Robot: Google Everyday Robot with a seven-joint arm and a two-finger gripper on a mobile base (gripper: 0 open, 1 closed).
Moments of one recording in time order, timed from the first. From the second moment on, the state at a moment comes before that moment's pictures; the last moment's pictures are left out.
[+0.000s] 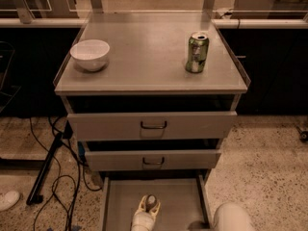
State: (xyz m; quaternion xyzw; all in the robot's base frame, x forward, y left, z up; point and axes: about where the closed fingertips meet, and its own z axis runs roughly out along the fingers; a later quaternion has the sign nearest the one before) arm 0.507 0.007 0.232 0.17 0.79 -0.03 0.59
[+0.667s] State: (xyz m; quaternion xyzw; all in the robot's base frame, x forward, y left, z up) arm 0.506 0.013 0.231 0.17 0.79 -0.03 0.59
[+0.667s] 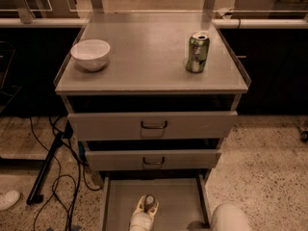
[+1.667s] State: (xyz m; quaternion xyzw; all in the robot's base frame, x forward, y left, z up) arm 0.507 0.016 0.230 0.18 0.79 -0.04 0.59
